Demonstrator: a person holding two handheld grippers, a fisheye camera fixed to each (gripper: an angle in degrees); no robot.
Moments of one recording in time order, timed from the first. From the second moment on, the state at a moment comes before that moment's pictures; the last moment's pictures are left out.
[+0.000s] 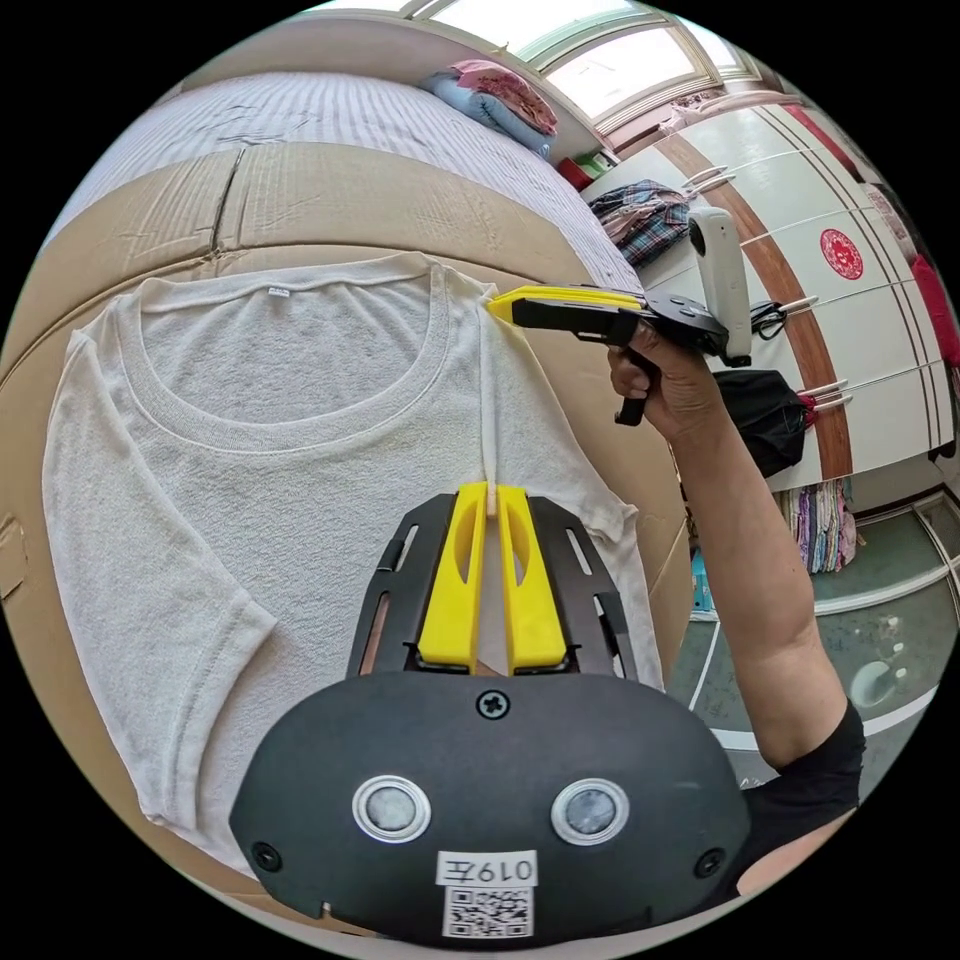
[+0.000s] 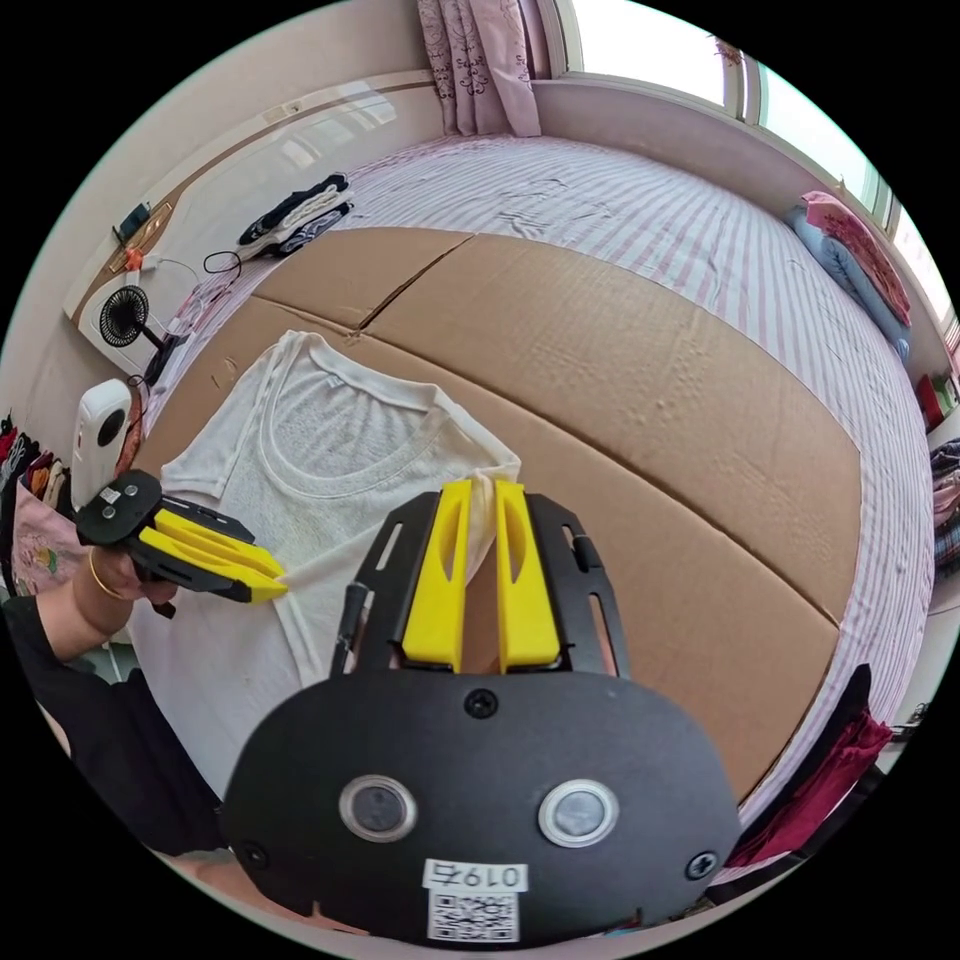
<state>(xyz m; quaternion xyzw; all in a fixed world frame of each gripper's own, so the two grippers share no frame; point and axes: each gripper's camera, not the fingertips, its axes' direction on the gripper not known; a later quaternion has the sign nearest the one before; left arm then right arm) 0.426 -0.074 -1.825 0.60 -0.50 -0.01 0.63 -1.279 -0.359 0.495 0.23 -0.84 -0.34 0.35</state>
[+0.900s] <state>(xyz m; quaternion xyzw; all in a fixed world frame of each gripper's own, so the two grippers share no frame) 0.361 -0.199 -1.587 0.36 -0.83 0.13 0.40 -1.275 0.090 0.523 0.48 -0.69 -0.25 0.48</state>
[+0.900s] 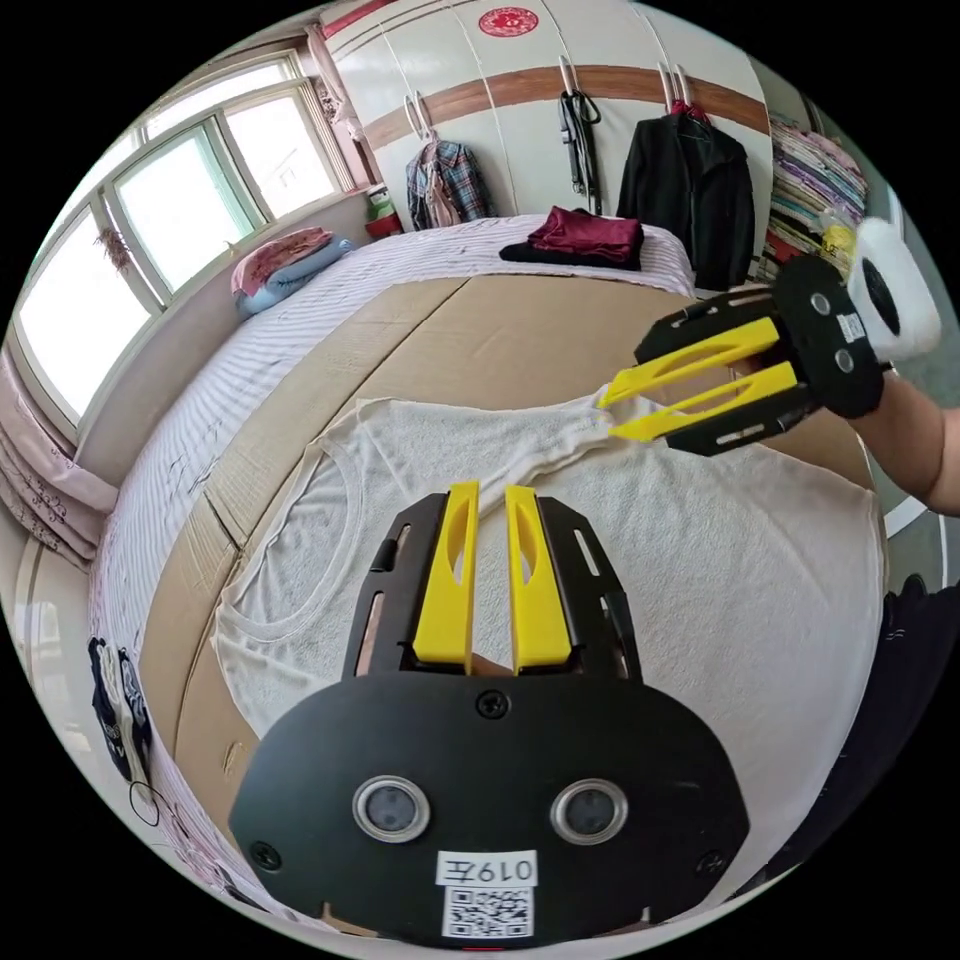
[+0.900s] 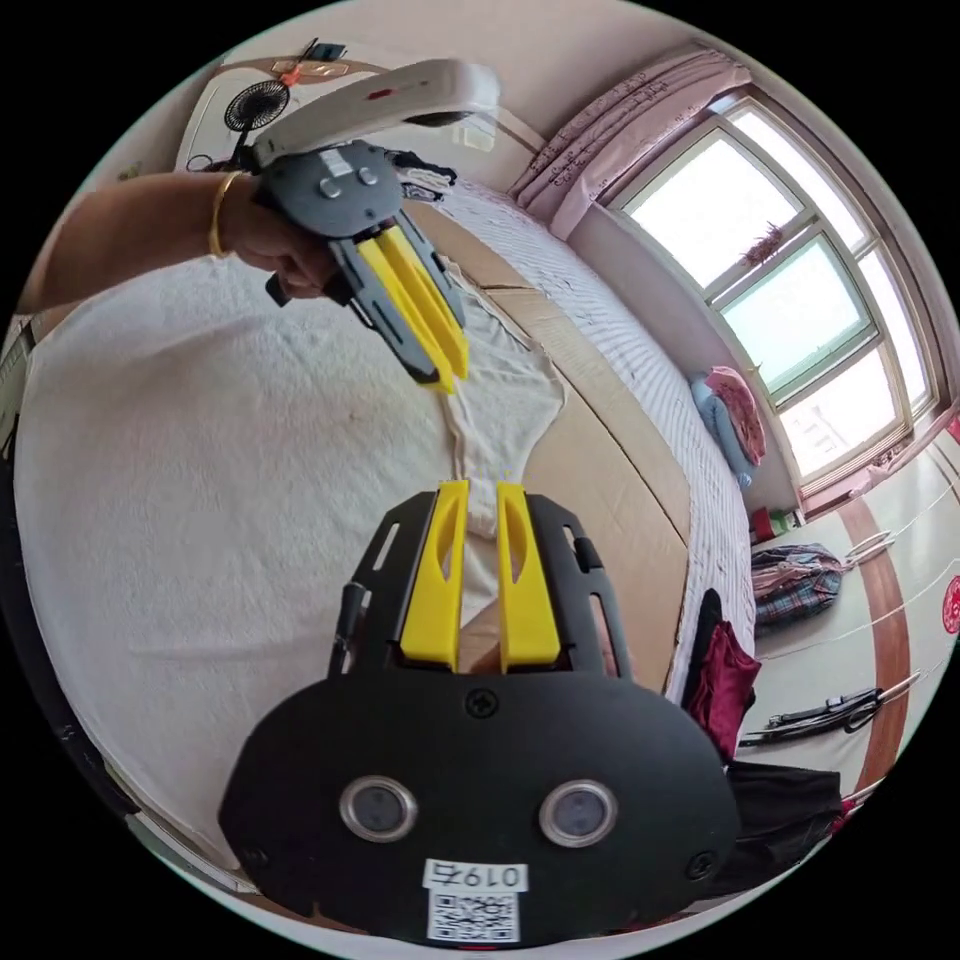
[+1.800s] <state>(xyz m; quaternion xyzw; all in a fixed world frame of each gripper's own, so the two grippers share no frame) 0.295 -0.189 -1.472 0.33 -0.83 0.09 0.44 -1.425 0.282 0.452 0.51 -0.62 -0.34 0.49</state>
